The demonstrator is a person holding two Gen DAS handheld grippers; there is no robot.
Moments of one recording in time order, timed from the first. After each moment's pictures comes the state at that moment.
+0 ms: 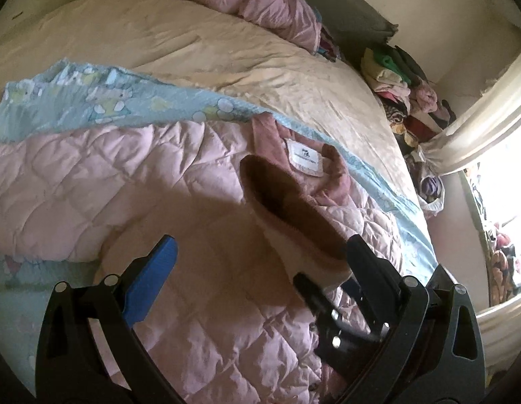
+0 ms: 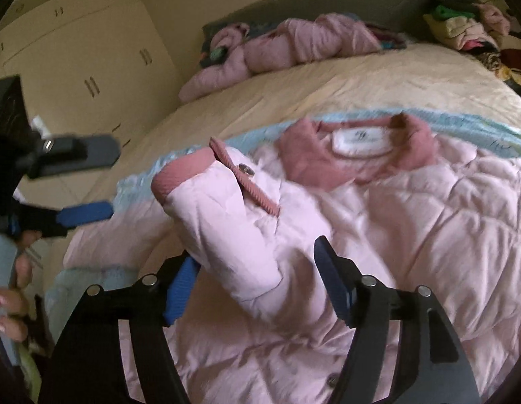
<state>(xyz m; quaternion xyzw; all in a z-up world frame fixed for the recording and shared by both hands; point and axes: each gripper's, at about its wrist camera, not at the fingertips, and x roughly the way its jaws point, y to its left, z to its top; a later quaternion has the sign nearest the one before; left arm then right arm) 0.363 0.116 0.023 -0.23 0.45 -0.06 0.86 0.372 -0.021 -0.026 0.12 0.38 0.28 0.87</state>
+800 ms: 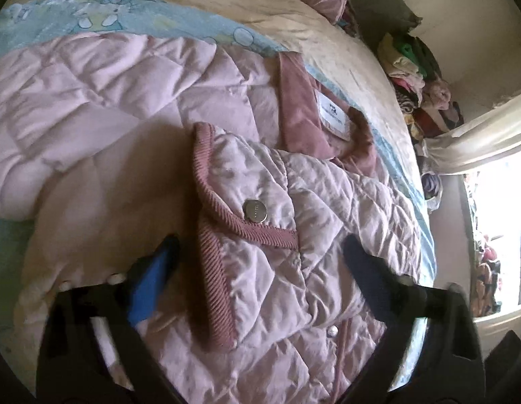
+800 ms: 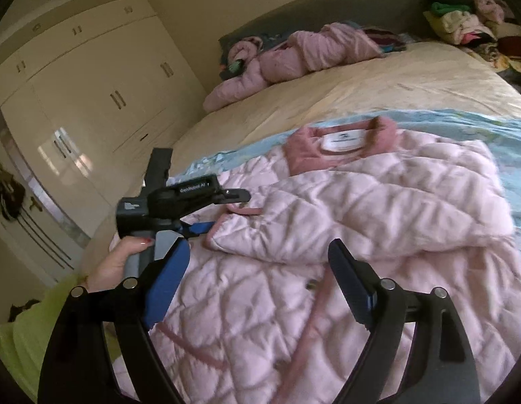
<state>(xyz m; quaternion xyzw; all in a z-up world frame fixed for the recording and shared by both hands) 0.385 0.106 -0.069 -0.28 0.51 -0.06 0.81 0.273 -0.132 0.035 0.17 0.36 0.31 0.86</state>
